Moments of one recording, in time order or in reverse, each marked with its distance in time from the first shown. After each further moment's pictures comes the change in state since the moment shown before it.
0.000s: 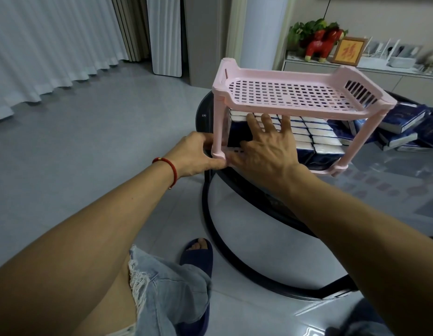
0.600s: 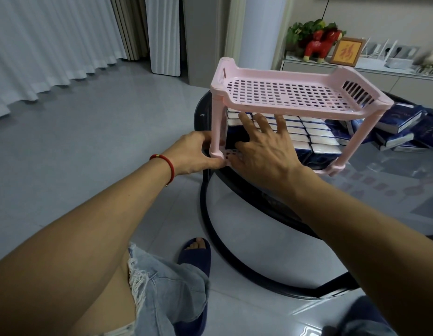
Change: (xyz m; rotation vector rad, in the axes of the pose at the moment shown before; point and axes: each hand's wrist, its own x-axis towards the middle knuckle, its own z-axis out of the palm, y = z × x) left_hand 0.003 -0.001 -0.001 0.035 -0.034 0.013; right_hand -0.008 0.006 -0.001 0.088 0.059 -0.110
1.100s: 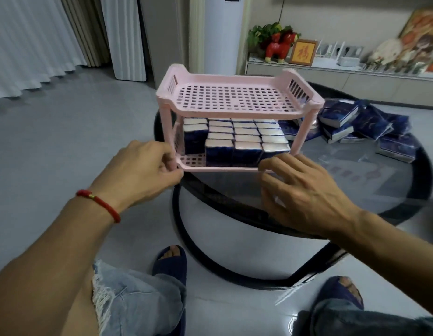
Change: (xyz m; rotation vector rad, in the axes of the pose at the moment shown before) left_hand -0.060 0.059 -0.010 0.454 0.112 0.032; right_hand -0.134 0.086 -0.003 0.070 0.340 -0.259
